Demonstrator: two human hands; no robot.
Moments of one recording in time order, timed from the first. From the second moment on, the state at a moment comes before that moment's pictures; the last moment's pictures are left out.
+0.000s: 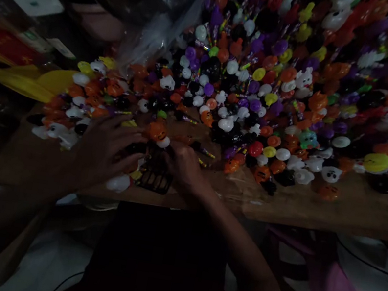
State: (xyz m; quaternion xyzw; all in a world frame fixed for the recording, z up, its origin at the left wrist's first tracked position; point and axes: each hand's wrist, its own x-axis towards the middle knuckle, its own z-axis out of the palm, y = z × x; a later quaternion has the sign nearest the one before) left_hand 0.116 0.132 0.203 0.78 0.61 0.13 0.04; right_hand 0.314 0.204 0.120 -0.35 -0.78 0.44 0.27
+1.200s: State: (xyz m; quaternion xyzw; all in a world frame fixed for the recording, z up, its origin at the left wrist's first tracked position) left_hand 0.111 0.122 0.196 0.72 0.66 0.21 0.08; right_hand 0.268 0.242 0.094 -0.28 -0.79 0.46 0.28
